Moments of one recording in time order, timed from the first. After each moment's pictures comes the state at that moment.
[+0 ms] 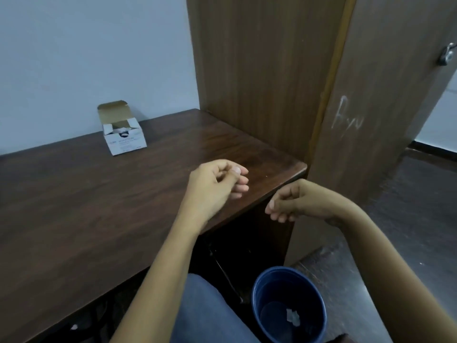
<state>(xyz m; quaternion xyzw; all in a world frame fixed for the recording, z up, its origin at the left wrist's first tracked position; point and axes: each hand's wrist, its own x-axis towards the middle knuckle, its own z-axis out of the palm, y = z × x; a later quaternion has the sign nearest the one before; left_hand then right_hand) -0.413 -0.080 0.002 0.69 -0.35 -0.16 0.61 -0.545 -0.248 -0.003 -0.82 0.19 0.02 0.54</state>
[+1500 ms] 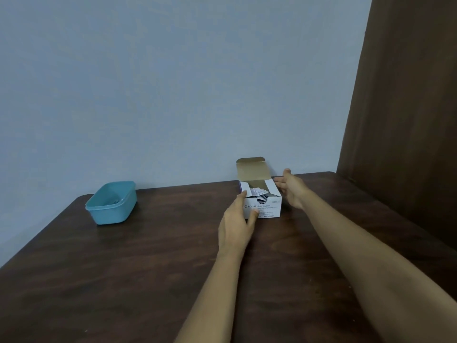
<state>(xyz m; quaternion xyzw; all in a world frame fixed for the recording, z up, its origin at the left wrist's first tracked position) -0.086 -0.007 -0.047 0.87 -0.17 0.17 0.44 -0.036 -0.188 0.005 -0.66 0.17 -0.06 0.73</state>
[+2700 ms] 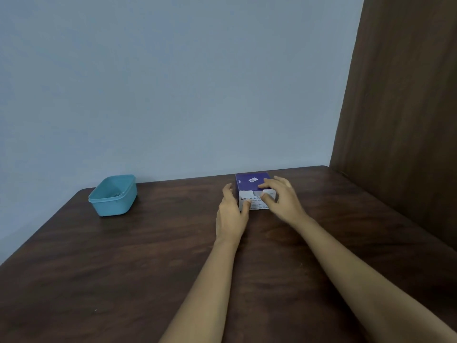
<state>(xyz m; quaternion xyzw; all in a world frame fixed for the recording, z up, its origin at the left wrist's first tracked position) -0.098 -0.006 -0.041 0.84 -0.13 0.16 0.50 -0.098 -0.170 -0.033 -0.90 -0.05 -0.28 0.34</state>
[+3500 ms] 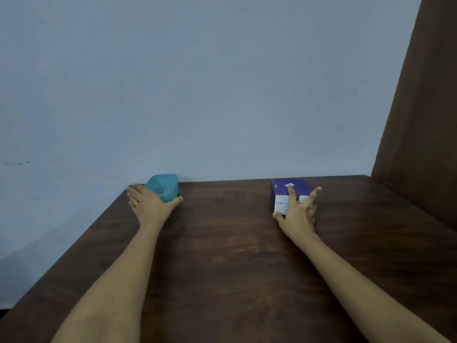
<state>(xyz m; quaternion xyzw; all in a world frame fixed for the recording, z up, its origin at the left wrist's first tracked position) -0.038 0.247 -0.015 0.90 0.18 0.23 0.32 -0.095 -0.087 -0.044 -0.94 0.17 -0.19 0.23</state>
